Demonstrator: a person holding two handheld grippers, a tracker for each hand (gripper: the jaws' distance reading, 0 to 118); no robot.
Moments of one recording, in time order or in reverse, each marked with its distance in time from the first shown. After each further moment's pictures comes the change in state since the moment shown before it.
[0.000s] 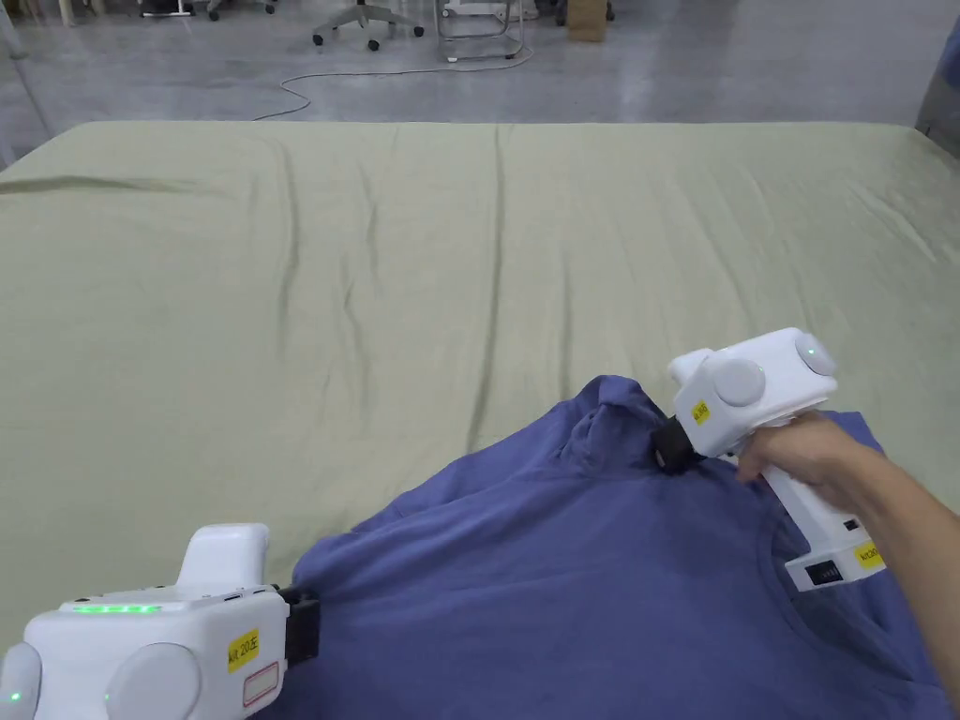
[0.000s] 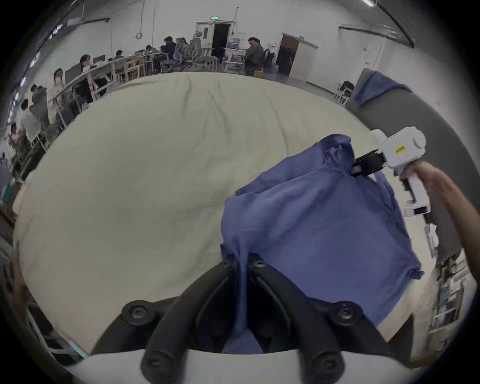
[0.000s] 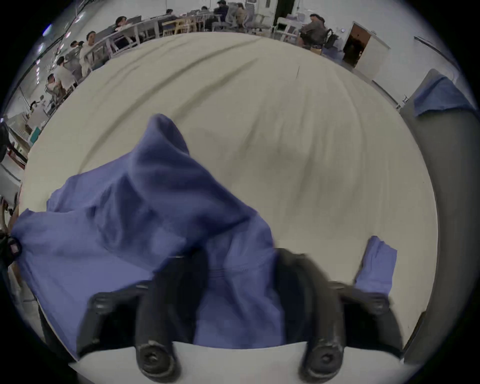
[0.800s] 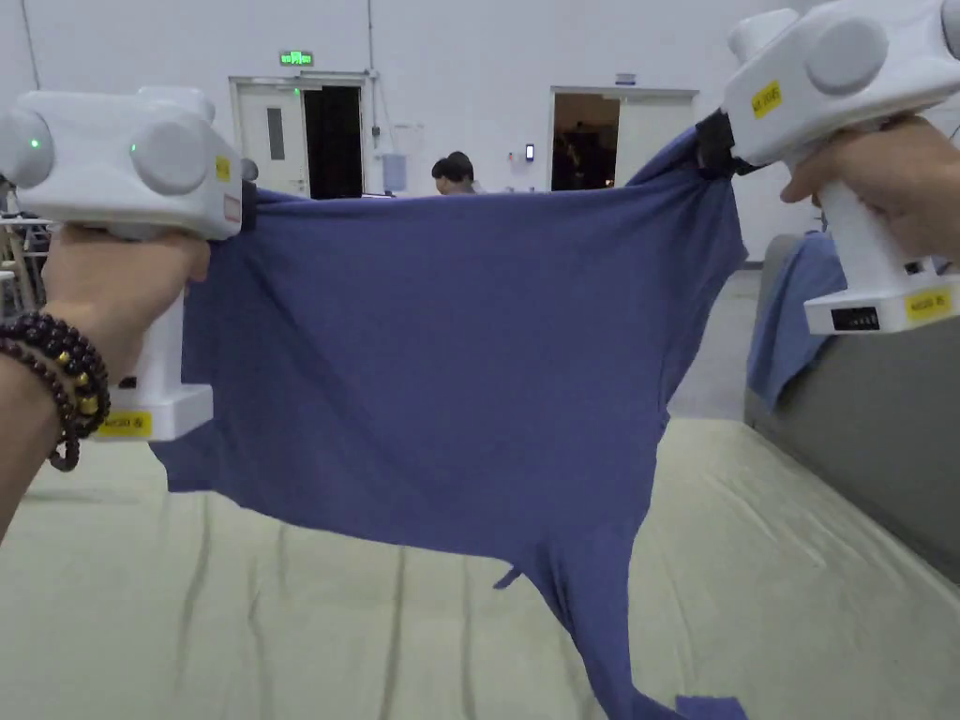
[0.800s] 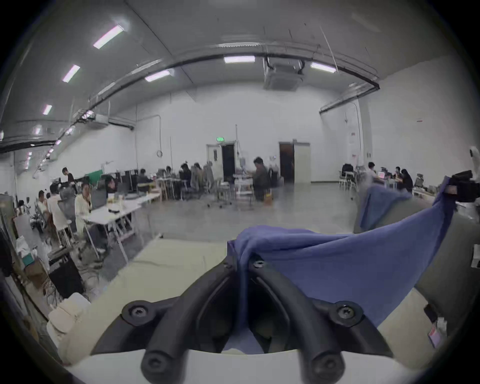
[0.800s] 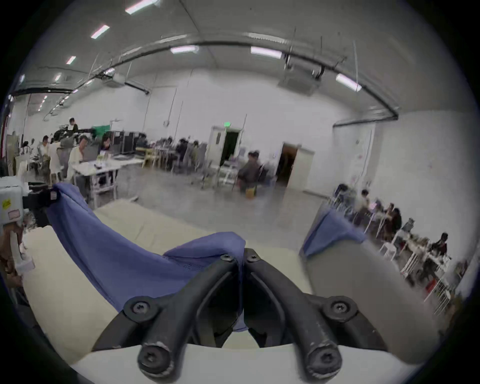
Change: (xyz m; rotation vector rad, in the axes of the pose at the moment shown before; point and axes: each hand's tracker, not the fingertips) left arm 0.096 0.411 0.269 0.794 0.145 -0.101; right arm 0.088 0.116 0.553 0.888 -0.383 -0.087
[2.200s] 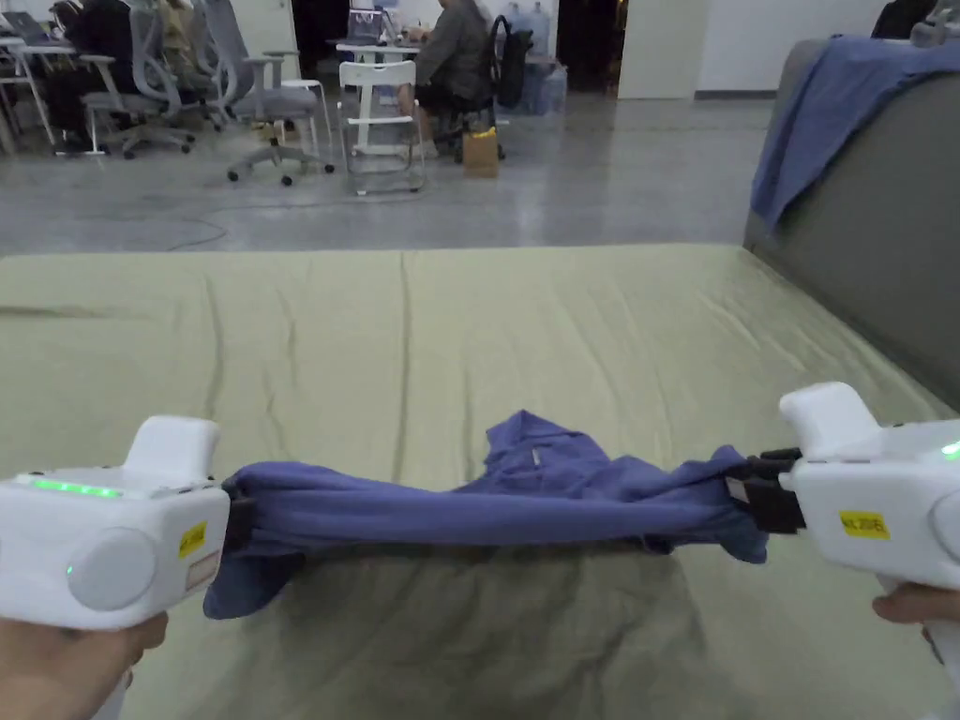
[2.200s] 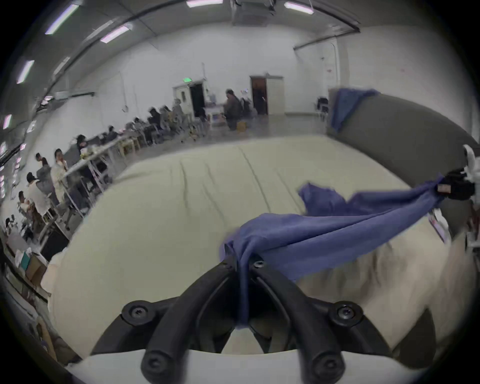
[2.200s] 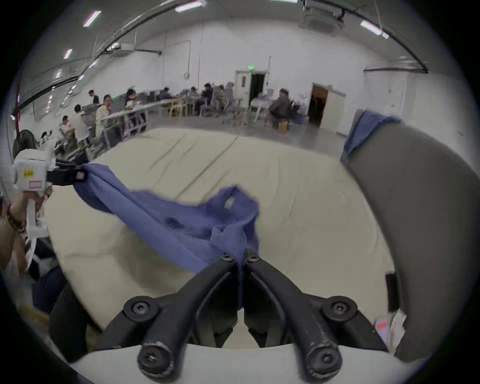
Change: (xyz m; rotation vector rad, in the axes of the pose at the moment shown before) left arm -0.027 -0.386 0.139 -0.516 -0.221 -0.137; right arm -0.093 -0.420 0.141 -0.463 0.302 -0.054
